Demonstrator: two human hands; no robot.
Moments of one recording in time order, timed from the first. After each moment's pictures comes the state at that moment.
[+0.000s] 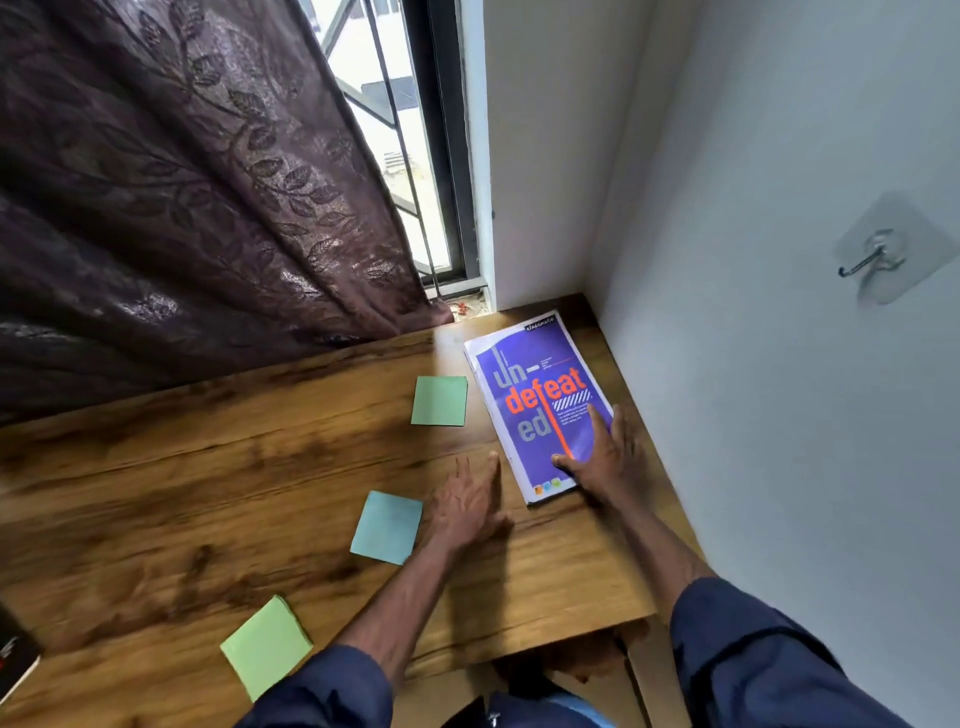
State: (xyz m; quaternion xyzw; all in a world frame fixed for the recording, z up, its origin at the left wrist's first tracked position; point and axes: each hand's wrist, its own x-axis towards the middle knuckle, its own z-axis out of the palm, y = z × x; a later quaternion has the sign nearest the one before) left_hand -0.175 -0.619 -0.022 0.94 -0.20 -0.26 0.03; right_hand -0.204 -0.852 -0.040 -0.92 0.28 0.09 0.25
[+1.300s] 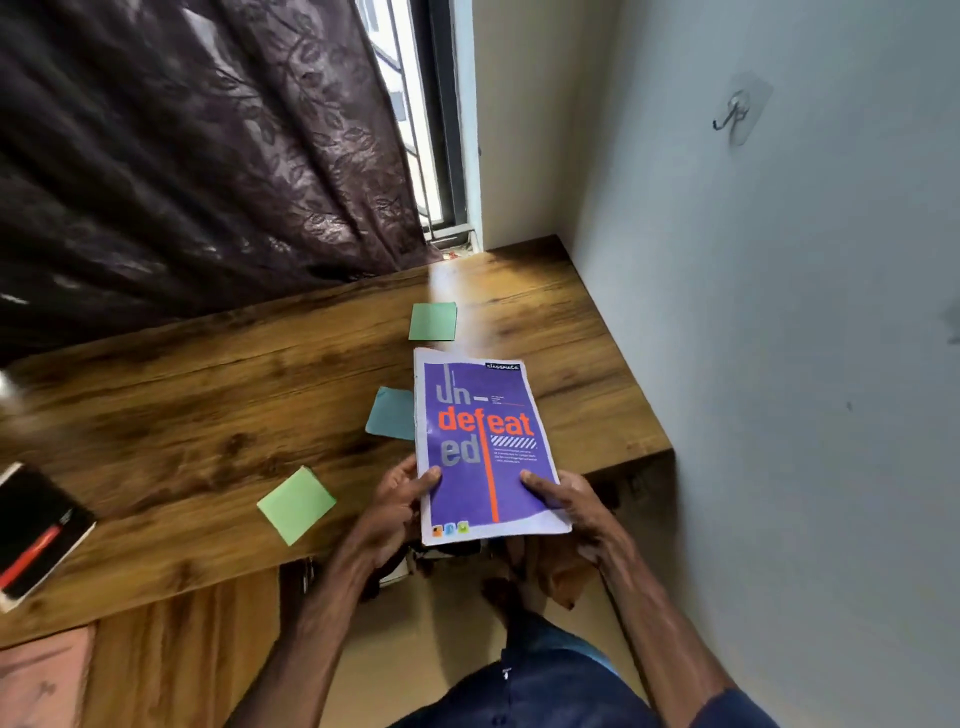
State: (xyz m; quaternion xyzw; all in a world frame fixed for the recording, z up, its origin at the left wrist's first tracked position) left_hand -0.368 -0.478 0.048 0.60 0.09 -0.34 0.72; right_hand -0.449 -0.724 0.023 -0.51 0.28 0.16 0.79
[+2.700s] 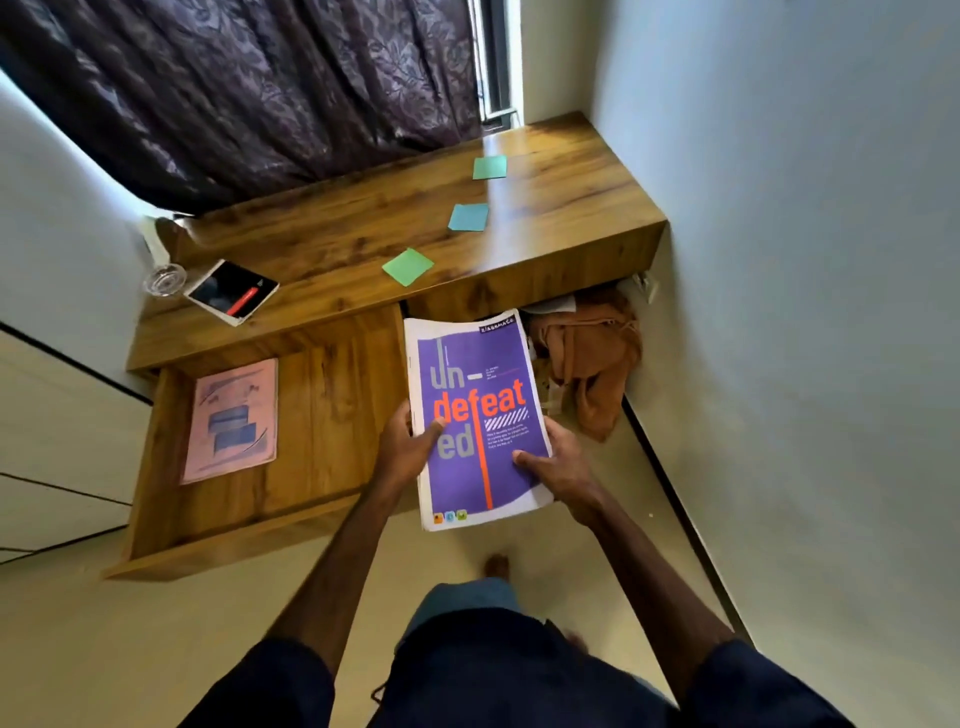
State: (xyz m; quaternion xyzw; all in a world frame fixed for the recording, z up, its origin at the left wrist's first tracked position) left_hand -0.803 -0.219 0.057 0.80 0.01 -0.15 0.58; right_hand -0.905 -0.440 0.049 -0.66 0.16 0.04 0.73
